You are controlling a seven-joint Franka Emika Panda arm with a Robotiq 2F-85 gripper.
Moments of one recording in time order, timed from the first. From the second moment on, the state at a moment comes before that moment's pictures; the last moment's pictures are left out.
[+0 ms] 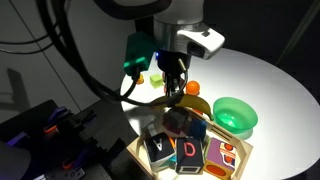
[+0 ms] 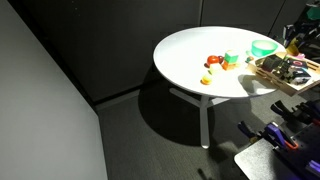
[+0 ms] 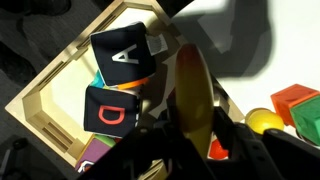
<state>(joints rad) -0.27 0.09 -0.29 -2.36 0.08 2.40 0.14</state>
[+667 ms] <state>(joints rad) -0.31 0.19 -0.31 -2.31 0.09 2.40 0.11</state>
